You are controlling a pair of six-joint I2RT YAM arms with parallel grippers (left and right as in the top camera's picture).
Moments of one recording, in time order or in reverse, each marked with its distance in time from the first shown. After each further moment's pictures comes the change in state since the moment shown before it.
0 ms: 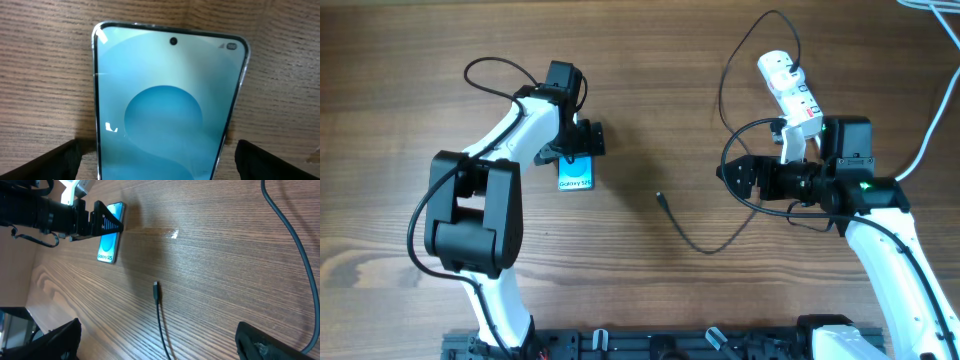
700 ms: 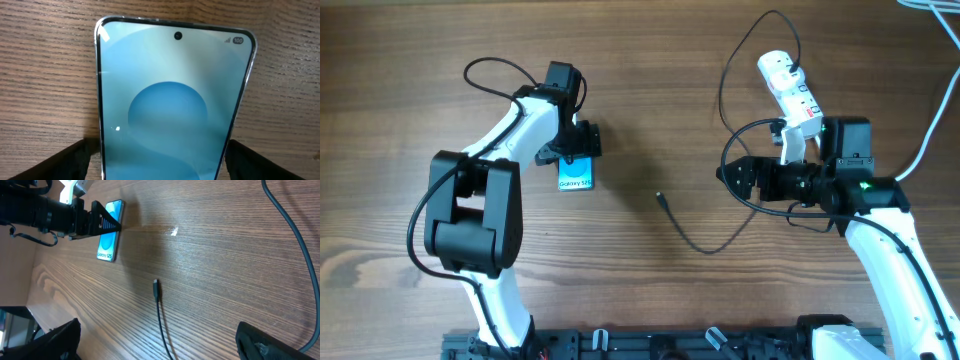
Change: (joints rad) left arm 0.000 0.000 0.000 -0.011 -0.002 0.013; right arm 0.000 0.001 0.000 -0.012 0.000 0.000
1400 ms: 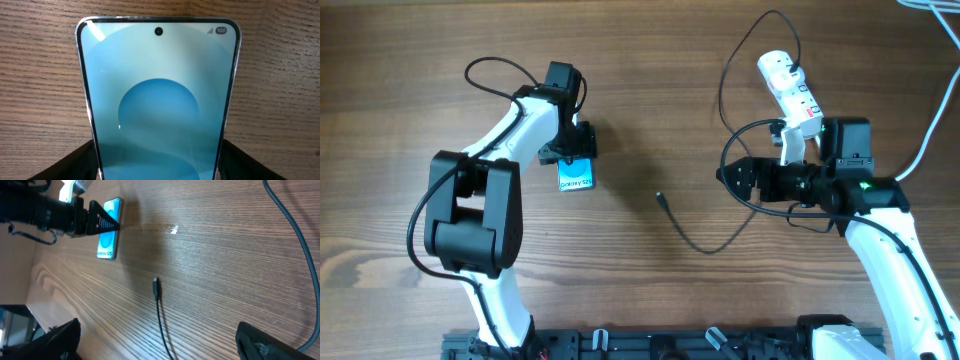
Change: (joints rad) left arm 0.000 0.000 0.000 -0.005 0.002 0.018; right arm 0.000 0.000 0.000 -0.012 -0.005 -0.022
